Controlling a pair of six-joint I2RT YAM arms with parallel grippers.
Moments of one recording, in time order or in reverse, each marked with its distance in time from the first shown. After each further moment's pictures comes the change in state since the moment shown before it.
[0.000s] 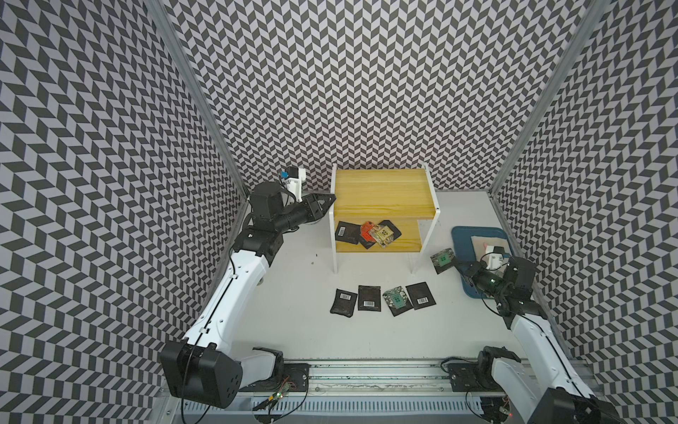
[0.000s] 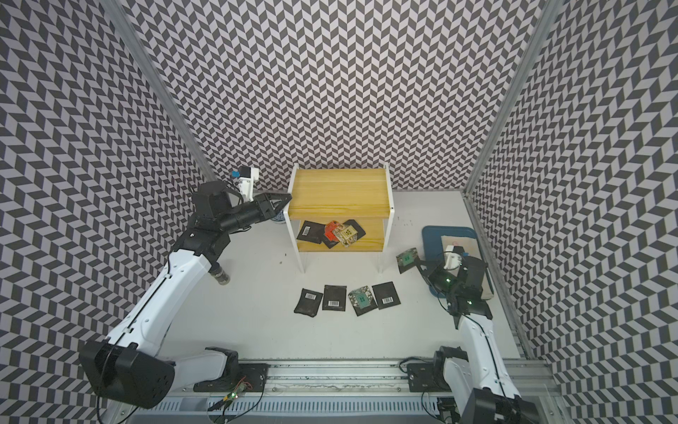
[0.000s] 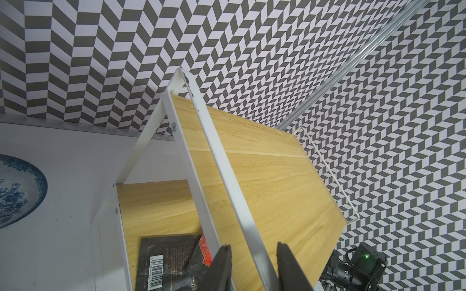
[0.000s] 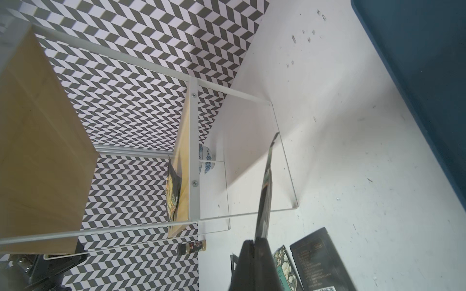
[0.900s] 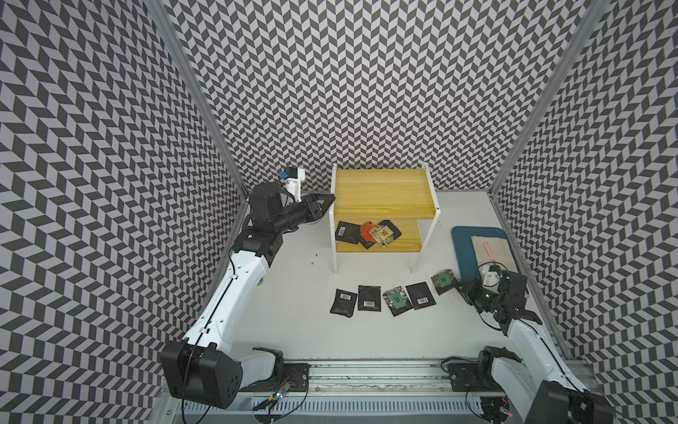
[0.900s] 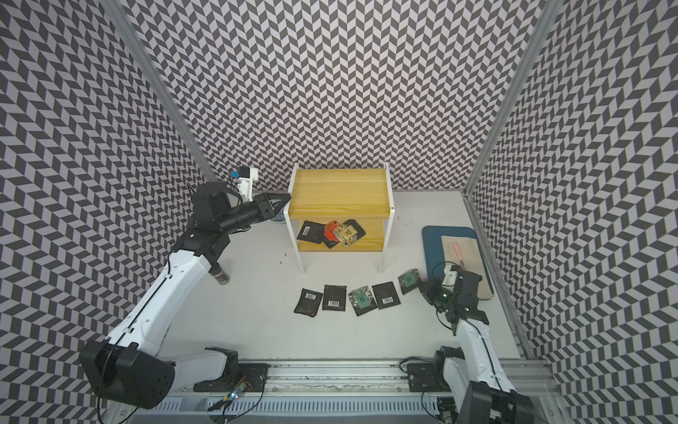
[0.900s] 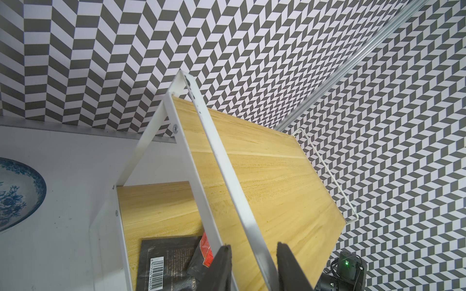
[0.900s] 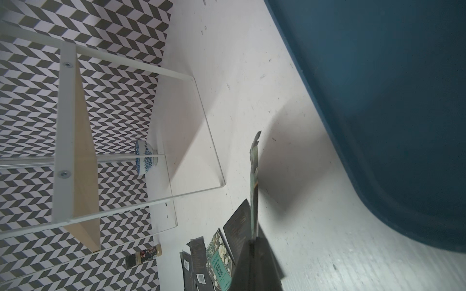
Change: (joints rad) left arm 0.008 -0.001 -0.011 0.020 0.011 -0.003; right arm -0.026 0.012 -0.117 -0.122 0.117 -0.145
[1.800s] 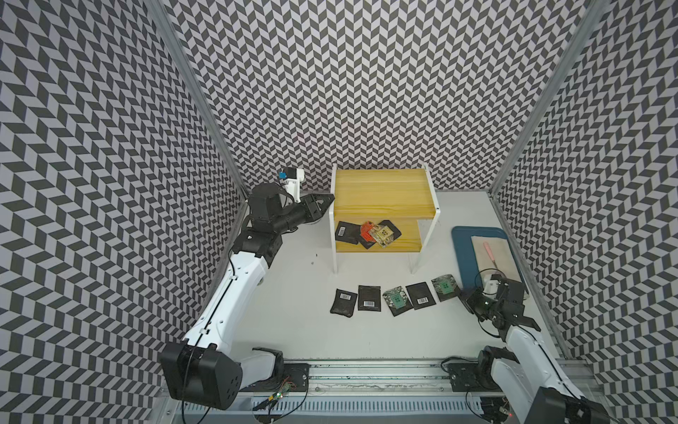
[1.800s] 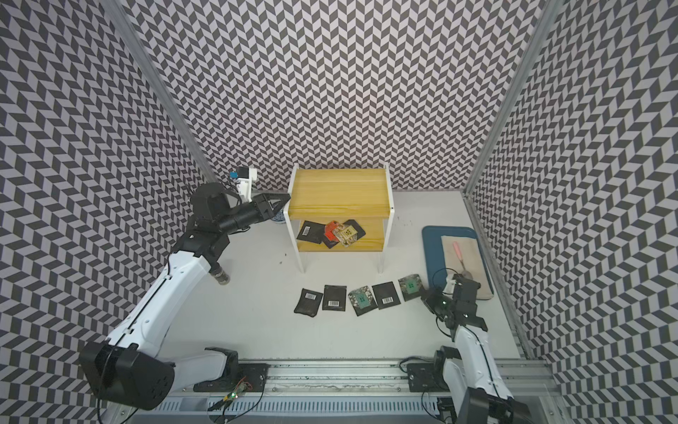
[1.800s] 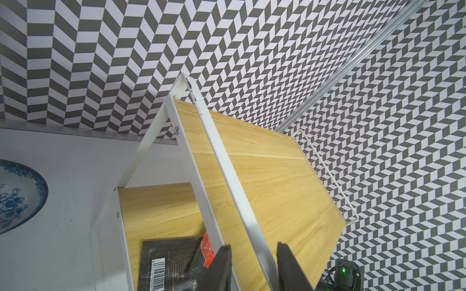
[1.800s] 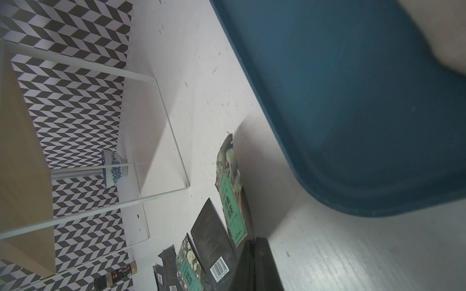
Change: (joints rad) left arm 0.005 -0.006 -0.013 0.015 0.003 0.000; right arm -0.013 -0.047 -0.063 -0.042 0.091 -0.018
